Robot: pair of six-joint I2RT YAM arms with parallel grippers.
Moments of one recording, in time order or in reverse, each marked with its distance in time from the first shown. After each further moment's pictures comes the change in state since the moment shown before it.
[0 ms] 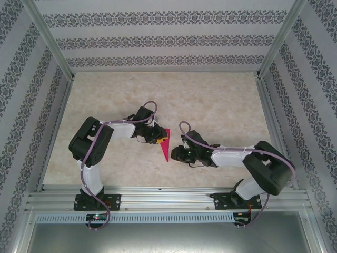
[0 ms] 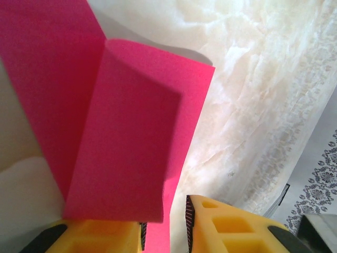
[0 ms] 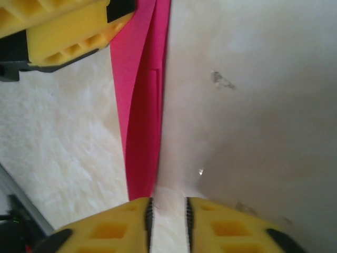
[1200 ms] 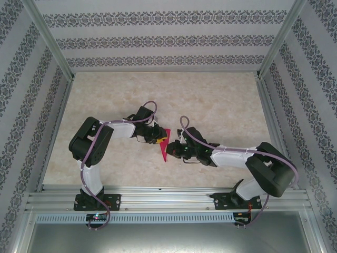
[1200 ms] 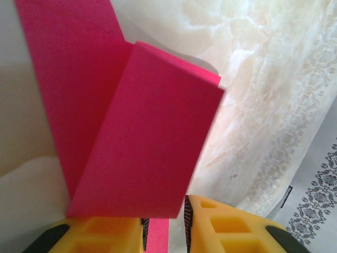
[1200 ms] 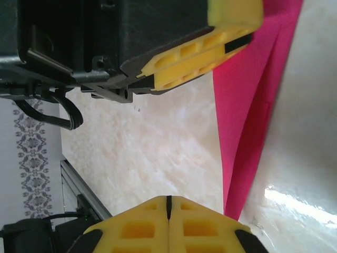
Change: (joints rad) left arm 0.000 0.000 0.006 -0.019 -0.010 0.002; right arm 0.021 -0.035 0.035 0.104 -0.029 0.096
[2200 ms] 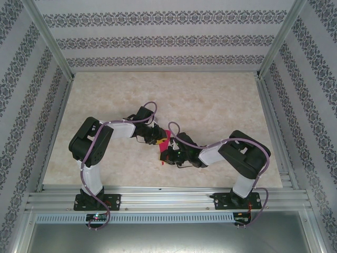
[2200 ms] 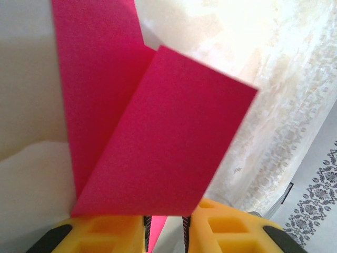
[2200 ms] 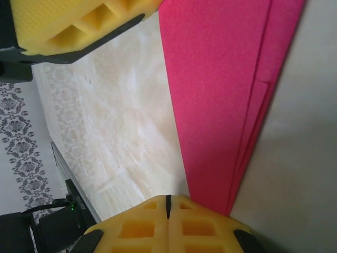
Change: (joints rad) left arm 0.000 0.000 0.002 -0.027 0.011 0.003; right arm 0.058 0.282 0.018 0.196 -0.097 0.082
